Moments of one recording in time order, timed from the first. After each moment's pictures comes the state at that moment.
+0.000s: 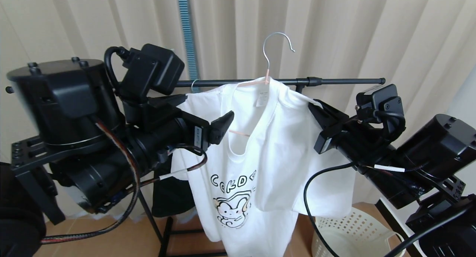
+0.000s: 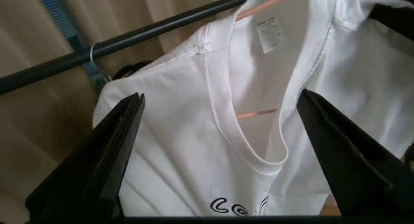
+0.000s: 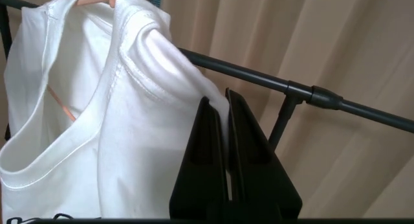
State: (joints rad) left arm -0.72 1.53 -0.84 -0.66 0.26 0.18; right arm 0.56 1.79 -0.57 -1.48 -0.12 -0.21
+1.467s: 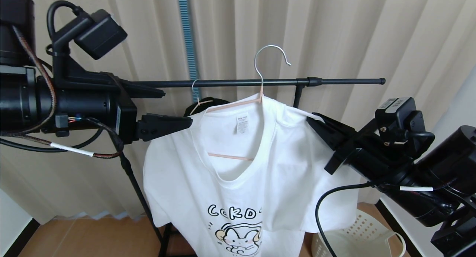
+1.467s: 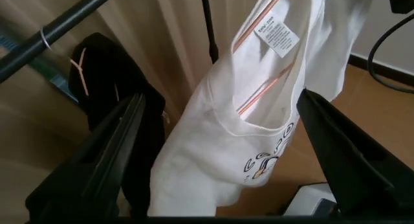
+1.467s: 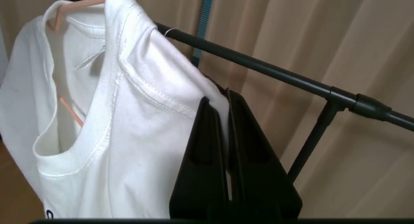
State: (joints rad) left arm -0.36 1.45 -1.22 0.14 -0.42 0.39; right arm 0.55 1.71 -0.45 -1.47 0.09 -0.18
